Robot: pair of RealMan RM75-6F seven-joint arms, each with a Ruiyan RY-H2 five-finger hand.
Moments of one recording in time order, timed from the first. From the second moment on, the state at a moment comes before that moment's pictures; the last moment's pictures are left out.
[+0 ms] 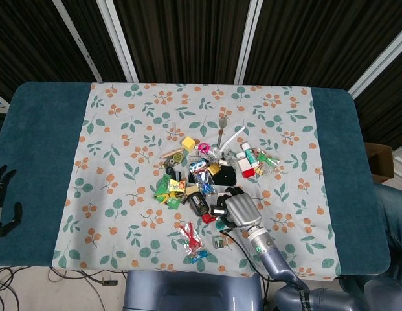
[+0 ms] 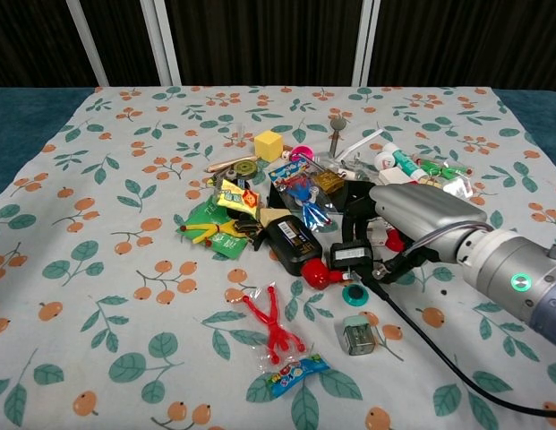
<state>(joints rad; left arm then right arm) -0.08 -1.10 -0.09 -1.65 1.45 1.52 -0.01 0.55 -1.78 0.13 -1.39 -1.31 1.07 -0.33</state>
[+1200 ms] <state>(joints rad) -0.08 -1.11 -0.09 -1.65 1.45 1.52 0.00 0.47 -1.32 0.23 -1.74 -1.36 1.10 0.34</state>
